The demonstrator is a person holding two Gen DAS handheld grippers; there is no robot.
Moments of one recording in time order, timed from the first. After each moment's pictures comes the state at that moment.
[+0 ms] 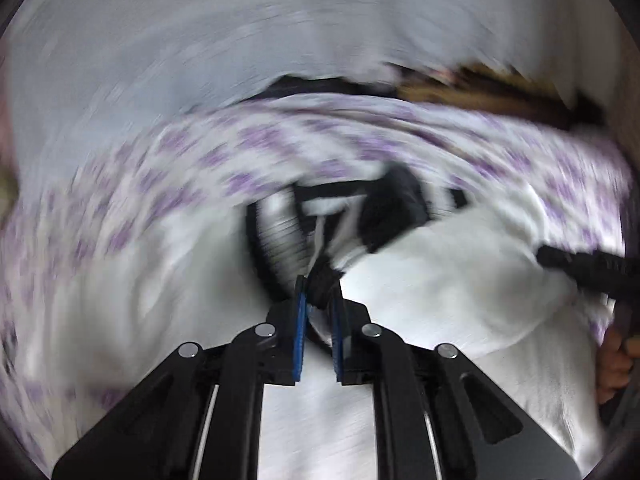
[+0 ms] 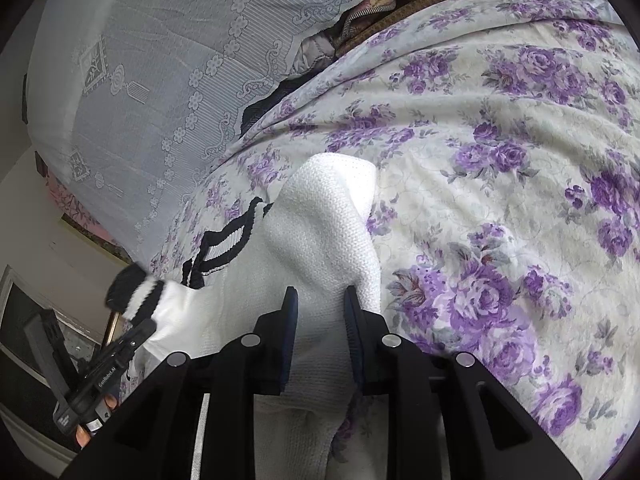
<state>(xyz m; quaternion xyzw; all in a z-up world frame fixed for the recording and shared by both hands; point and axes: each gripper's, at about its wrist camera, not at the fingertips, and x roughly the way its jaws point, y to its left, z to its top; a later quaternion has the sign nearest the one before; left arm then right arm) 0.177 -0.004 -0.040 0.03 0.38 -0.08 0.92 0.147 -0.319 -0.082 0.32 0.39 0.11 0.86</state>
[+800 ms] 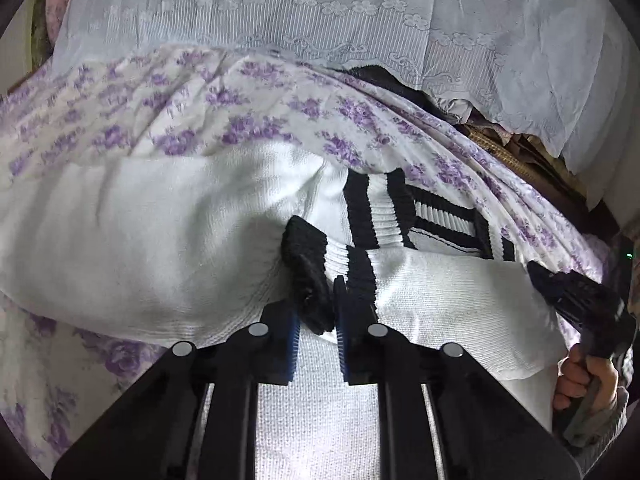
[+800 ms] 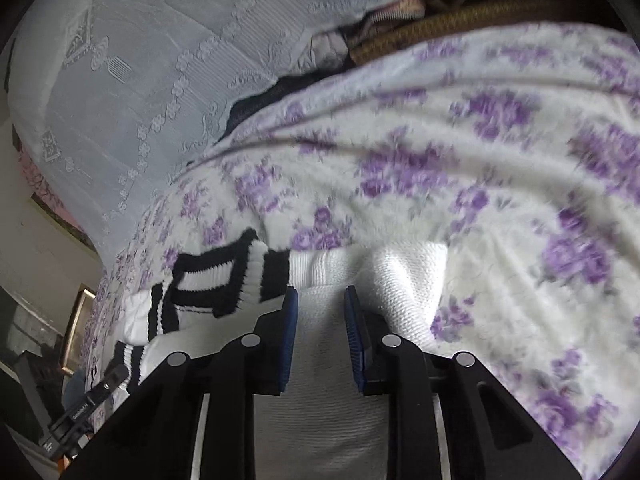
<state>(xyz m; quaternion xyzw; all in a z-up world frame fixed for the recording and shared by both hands) 0.191 0.072 -0.061 -0.12 0.40 -0.05 0.91 0.223 -0.287 -0.072 0.26 0.40 0.08 0.87</state>
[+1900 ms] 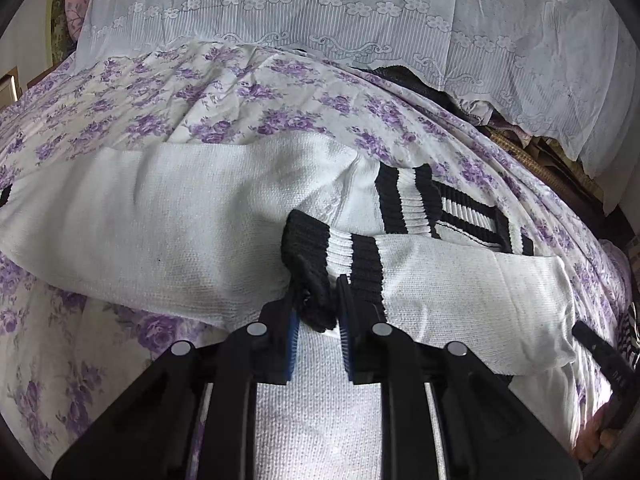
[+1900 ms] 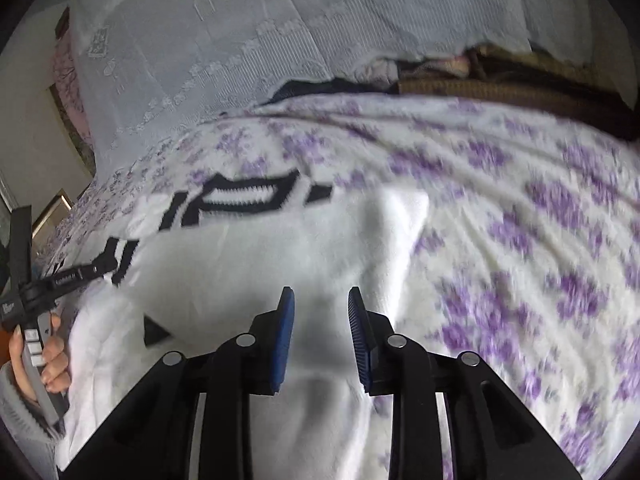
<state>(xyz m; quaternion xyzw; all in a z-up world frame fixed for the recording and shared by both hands) 0.178 0.085 -0.066 -0.12 0.41 -0.01 0.90 0.138 -0.237 -0.027 0.07 0.38 0.09 0.92</state>
